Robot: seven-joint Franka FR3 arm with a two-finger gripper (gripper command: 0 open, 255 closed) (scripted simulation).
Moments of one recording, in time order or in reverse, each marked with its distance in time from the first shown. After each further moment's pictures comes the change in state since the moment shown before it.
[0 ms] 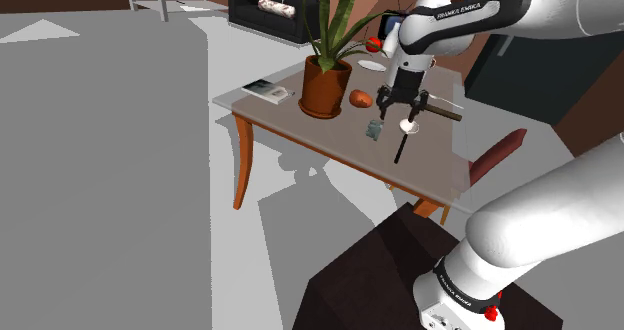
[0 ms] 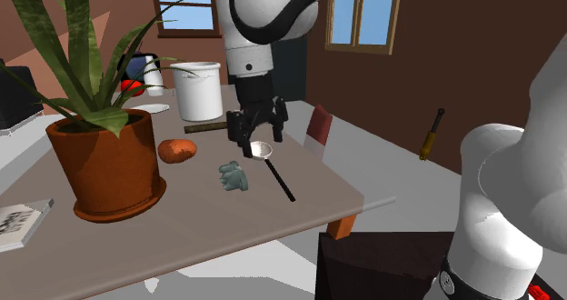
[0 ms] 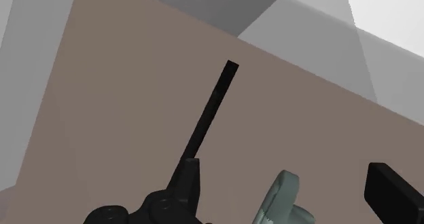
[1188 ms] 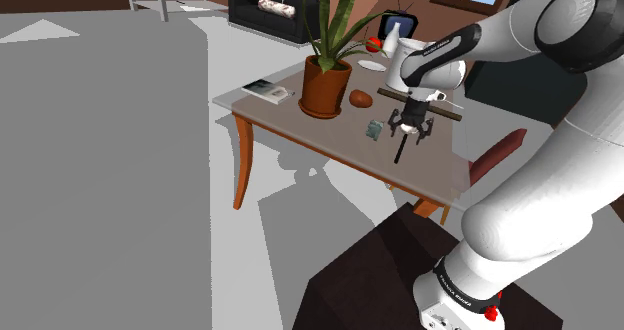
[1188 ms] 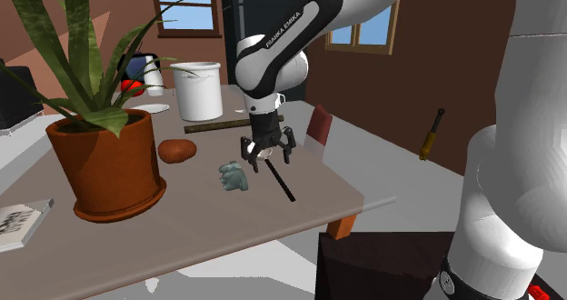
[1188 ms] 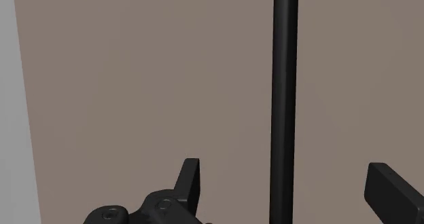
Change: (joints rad) arm -0.129 0.312 -0.123 0.052 0.054 0.229 0.174
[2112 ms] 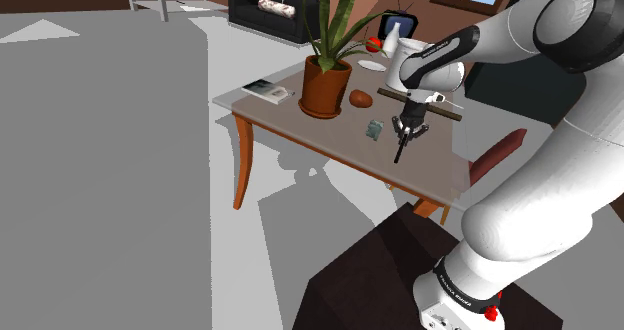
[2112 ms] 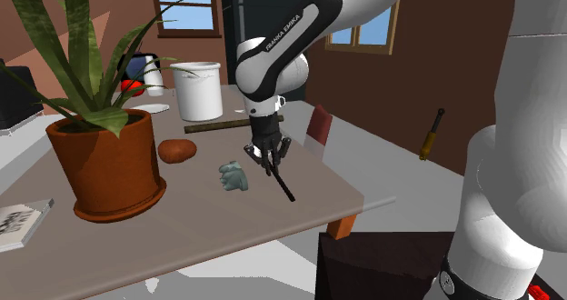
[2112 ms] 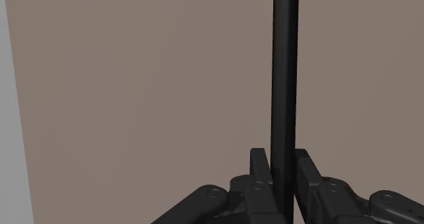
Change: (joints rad) arm 0.001 0.004 0.002 -0.012 0.002 0.018 0.001
